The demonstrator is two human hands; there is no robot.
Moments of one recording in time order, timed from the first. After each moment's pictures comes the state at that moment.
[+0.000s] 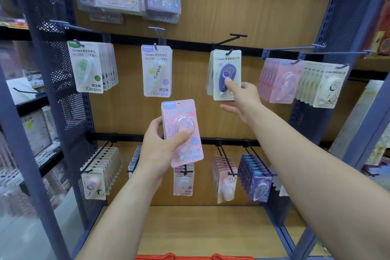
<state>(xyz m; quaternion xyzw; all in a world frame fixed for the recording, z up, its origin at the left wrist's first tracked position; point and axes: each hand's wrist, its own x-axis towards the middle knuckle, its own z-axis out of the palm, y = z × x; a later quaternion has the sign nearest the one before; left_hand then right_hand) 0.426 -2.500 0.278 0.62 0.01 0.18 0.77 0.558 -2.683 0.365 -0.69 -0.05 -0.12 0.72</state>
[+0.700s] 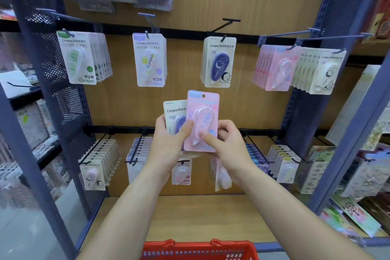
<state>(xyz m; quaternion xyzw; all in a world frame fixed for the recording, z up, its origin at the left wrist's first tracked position) 0.430 -2.527 0.264 0.64 0.00 0.17 0.75 0.455 -2.678 0.254 -0.70 -0.13 -0.05 0.70</state>
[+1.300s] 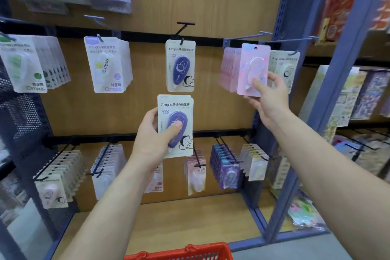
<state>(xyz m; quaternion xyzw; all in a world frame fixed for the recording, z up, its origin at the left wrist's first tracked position) 0.447 -2.577 0.281 0.65 -0.04 0.15 0.74 0.526 -2.829 0.352 -0.60 -0.03 -0.26 0.76</state>
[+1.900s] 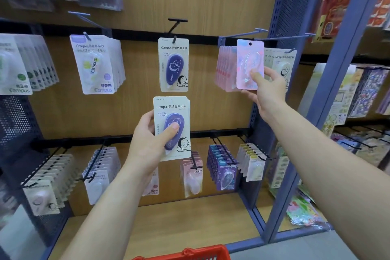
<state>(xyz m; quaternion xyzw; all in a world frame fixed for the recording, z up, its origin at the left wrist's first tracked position) 0.459 -2.583 0.275 0.63 -0.04 0.14 0.76 0.551 -2.839 0.360 -0.61 -0.01 -0.28 0.74</state>
